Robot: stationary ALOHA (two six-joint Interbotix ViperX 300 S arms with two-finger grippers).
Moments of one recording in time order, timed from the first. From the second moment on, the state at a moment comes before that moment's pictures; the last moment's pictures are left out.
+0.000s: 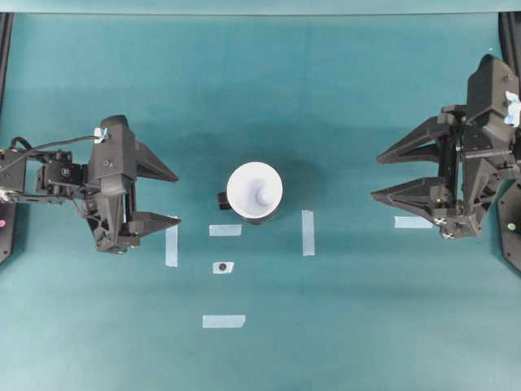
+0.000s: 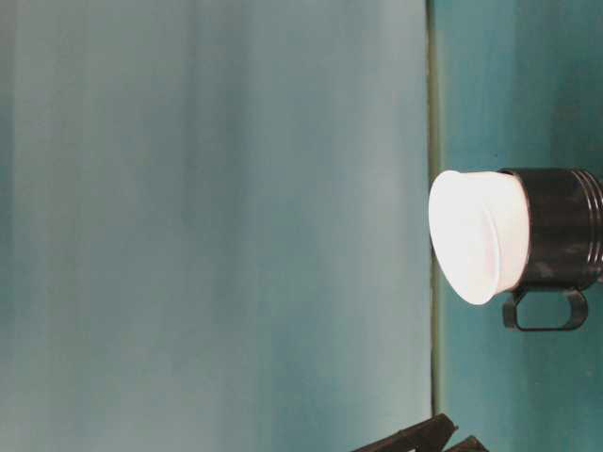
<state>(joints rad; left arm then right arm) 0.06 -0.31 1.00 0.02 -0.05 -0.09 -0.07 -0.70 0.97 0.04 0.26 0.29</state>
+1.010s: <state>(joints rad) 0.06 -0.31 1.00 0.02 -0.05 -0.09 -0.07 -0.70 0.98 0.04 0.26 0.29</state>
